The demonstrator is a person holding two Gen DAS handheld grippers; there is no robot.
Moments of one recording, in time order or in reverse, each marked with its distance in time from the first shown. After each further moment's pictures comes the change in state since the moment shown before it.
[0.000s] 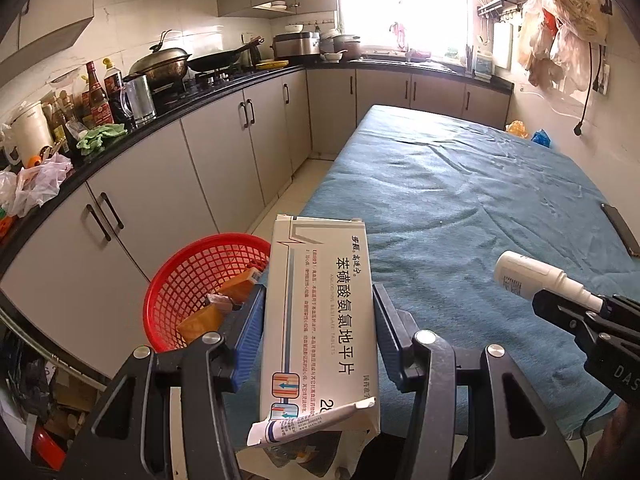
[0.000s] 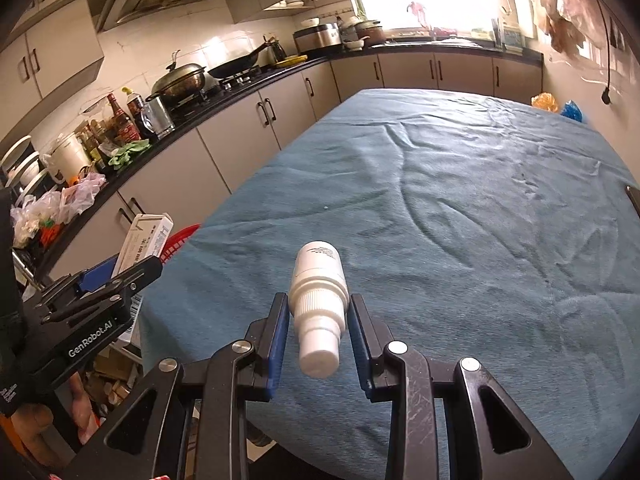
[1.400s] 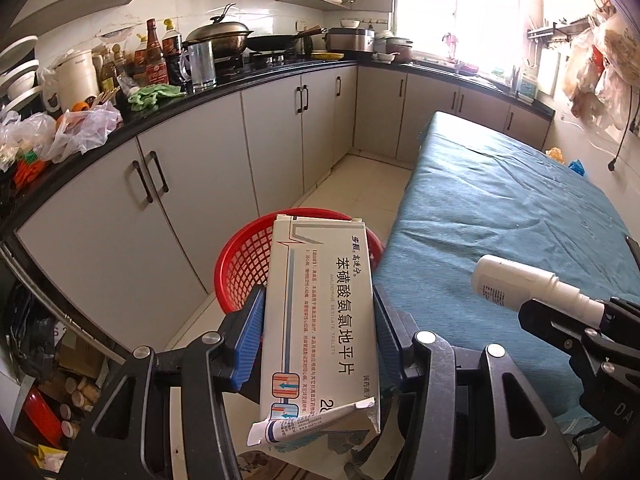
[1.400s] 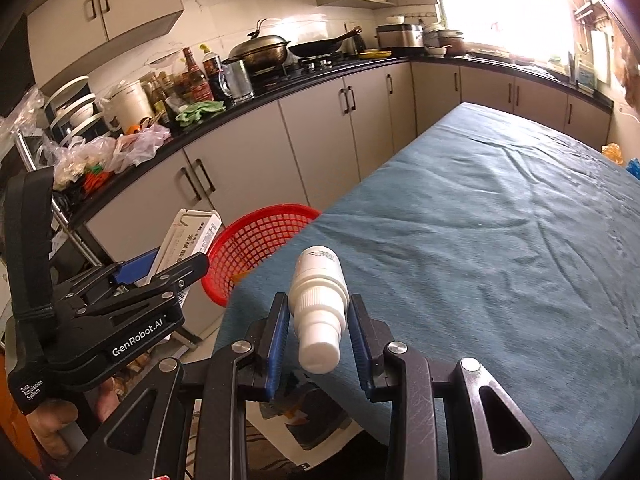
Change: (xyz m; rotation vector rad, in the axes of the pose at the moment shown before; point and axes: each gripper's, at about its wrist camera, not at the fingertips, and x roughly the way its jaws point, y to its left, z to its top) left arm -0.008 0.102 -0.027 -0.146 0.019 0.069; right arm 0.033 0.116 -0.004 -0.201 0.036 0.143
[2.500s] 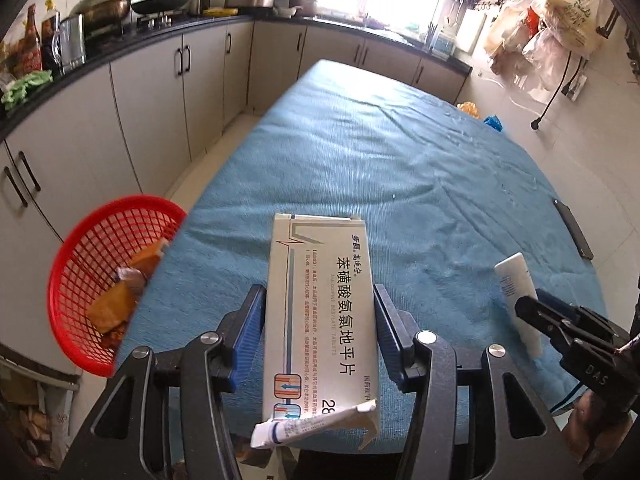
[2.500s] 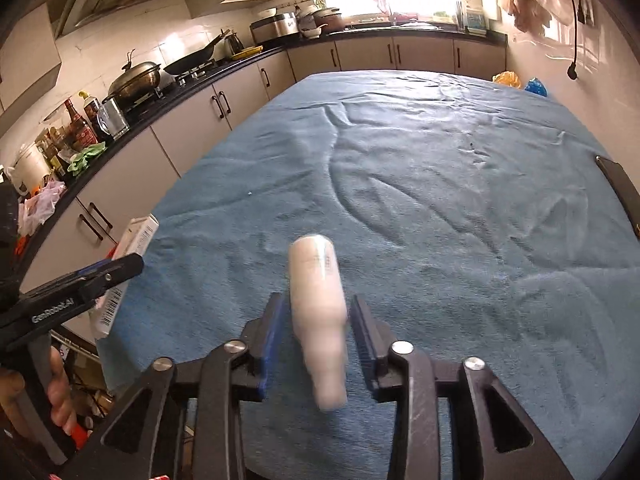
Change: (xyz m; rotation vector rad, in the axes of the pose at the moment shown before) left arm 0.064 -0.115 0.017 0.099 0.184 -0.360; right arm -0.045 -0.158 -0.035 0.271 0.015 -0.263
